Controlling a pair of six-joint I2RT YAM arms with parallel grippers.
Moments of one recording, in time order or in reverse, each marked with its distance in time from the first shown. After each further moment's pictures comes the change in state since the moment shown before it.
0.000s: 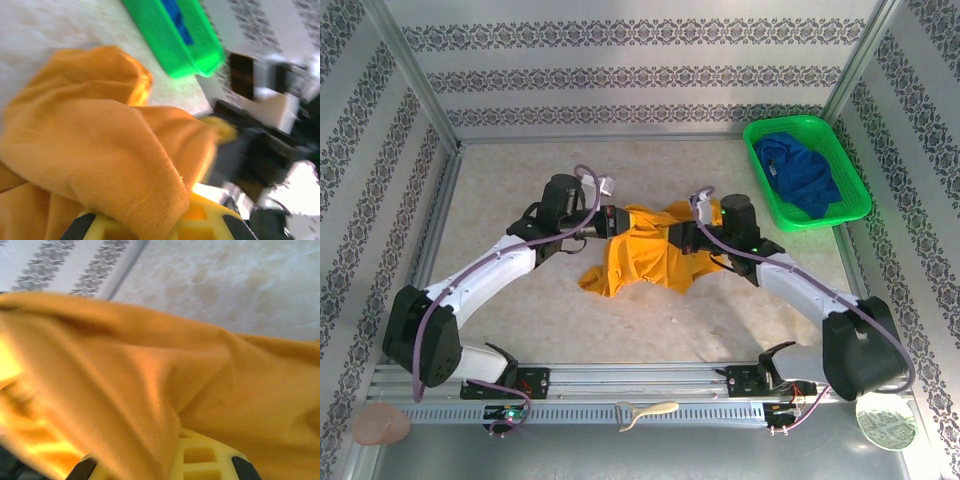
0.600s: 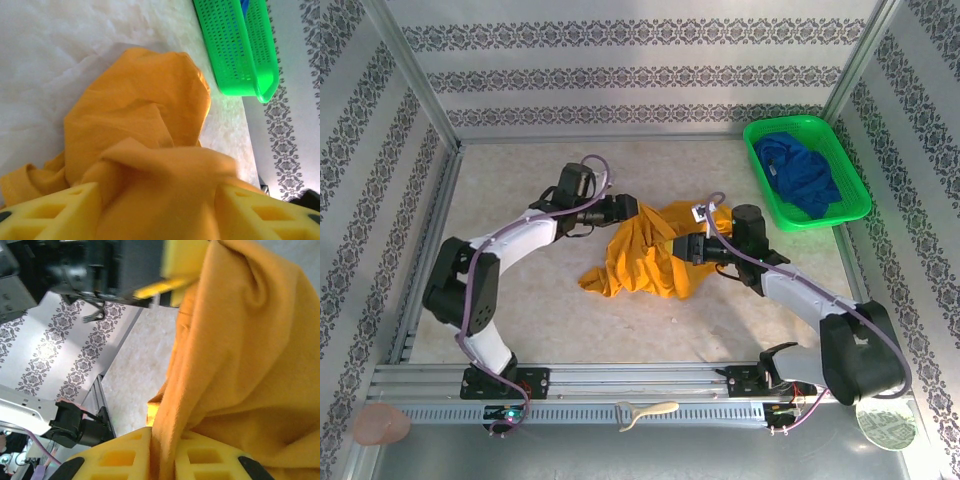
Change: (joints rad) left arm 0.069 0.277 0.124 0.019 0.007 -0.070; right arm -0.047 0.008 -0.121 0.153 -0.225 0.115
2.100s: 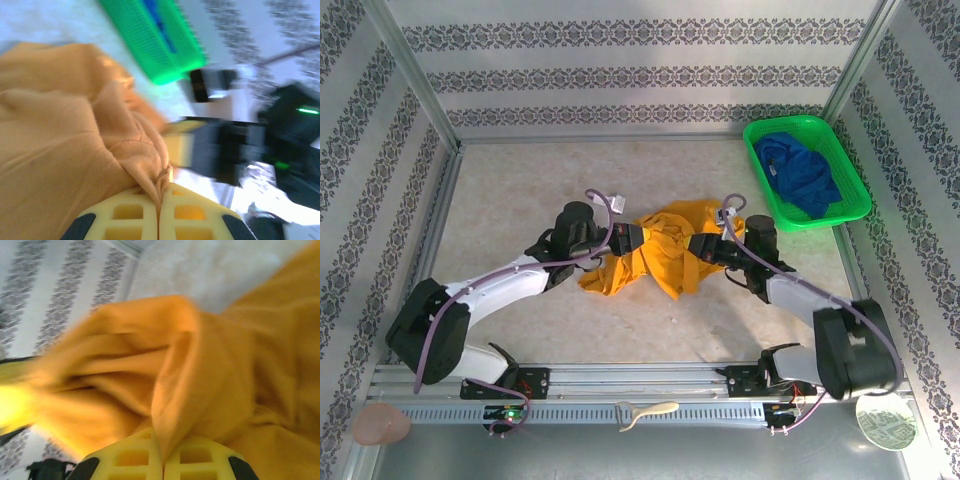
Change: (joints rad) left arm -0.209 -0.281 -0.349 0.424 -0.056 -0.070; right arm -0.118 0.044 -0.121 0.140 0.142 0.178
